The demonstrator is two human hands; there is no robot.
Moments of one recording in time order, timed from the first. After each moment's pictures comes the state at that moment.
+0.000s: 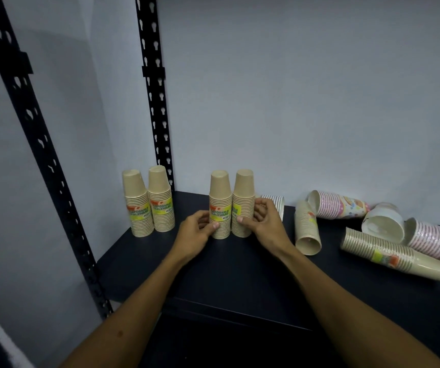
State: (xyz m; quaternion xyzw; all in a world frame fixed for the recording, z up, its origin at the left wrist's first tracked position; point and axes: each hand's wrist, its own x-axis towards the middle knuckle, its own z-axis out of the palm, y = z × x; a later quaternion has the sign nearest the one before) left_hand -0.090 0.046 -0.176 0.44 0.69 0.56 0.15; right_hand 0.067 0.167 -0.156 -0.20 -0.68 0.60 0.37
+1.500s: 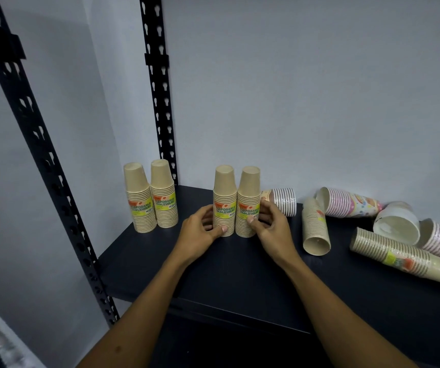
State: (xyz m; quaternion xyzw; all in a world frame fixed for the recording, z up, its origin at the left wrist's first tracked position) left_hand -0.082 0.041 -0.173 0.44 0.69 0.56 0.14; right_hand 0.066 0.162 -0.172 -0.22 -0.72 0.51 0.41
